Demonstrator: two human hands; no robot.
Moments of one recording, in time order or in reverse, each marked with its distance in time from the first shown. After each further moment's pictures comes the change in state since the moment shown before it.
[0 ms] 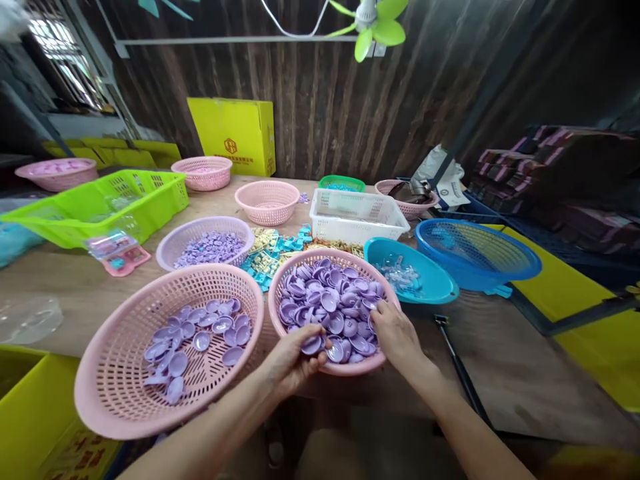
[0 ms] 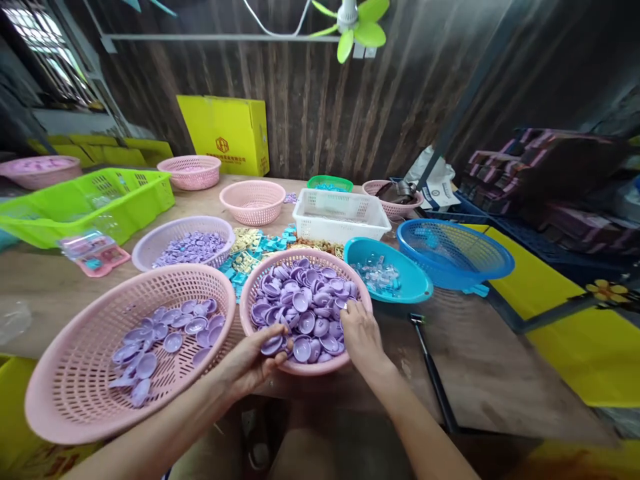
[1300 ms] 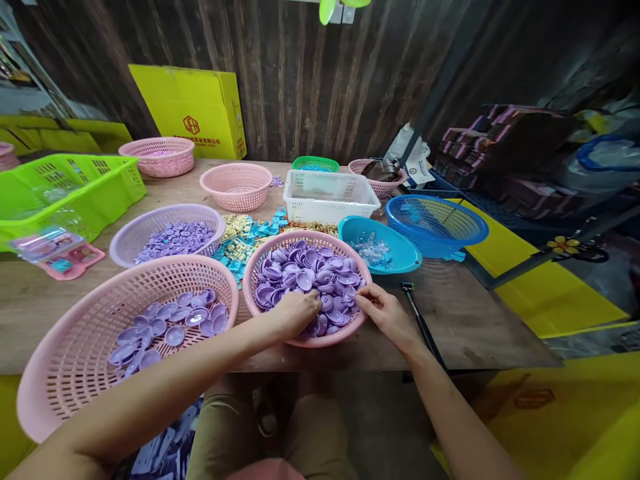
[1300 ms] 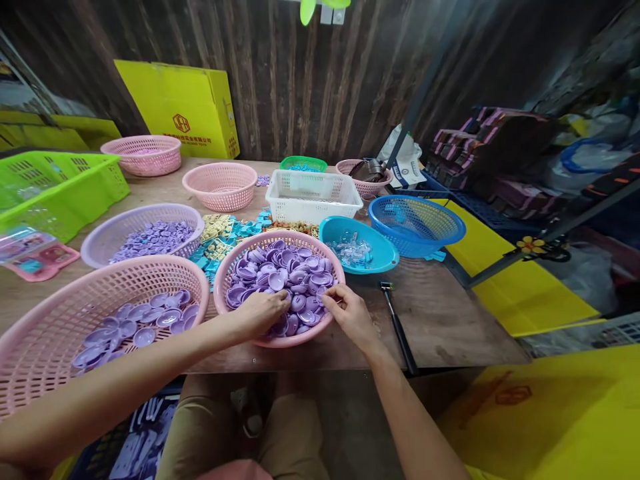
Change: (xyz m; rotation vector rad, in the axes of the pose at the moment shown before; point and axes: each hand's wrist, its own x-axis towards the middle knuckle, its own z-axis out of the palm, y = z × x) left_hand 0.063 0.012 0.006 1.939 -0.262 0.808; right_hand -0.032 0.015 -0.010 1.122 0.094 0.173
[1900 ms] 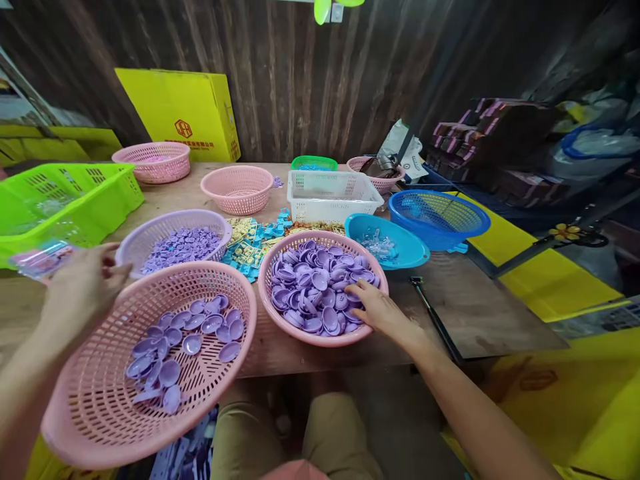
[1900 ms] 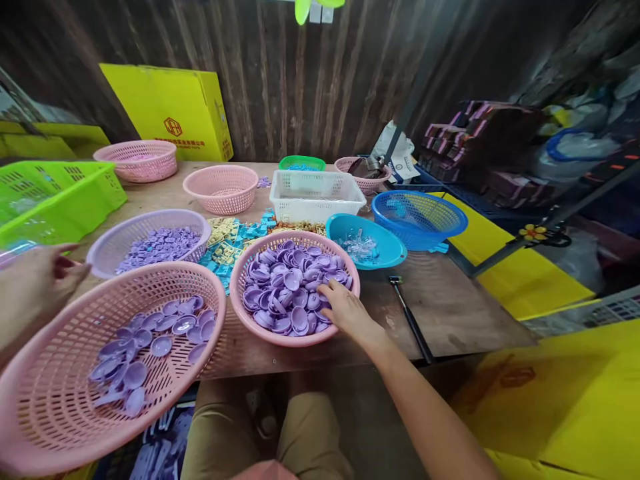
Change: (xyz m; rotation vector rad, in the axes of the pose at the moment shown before) left_hand -0.169 -0.132 -0.190 0.151 0.628 -0.697; right_hand 0.017 -0.011 0.035 -0.690 -0.205 -0.084
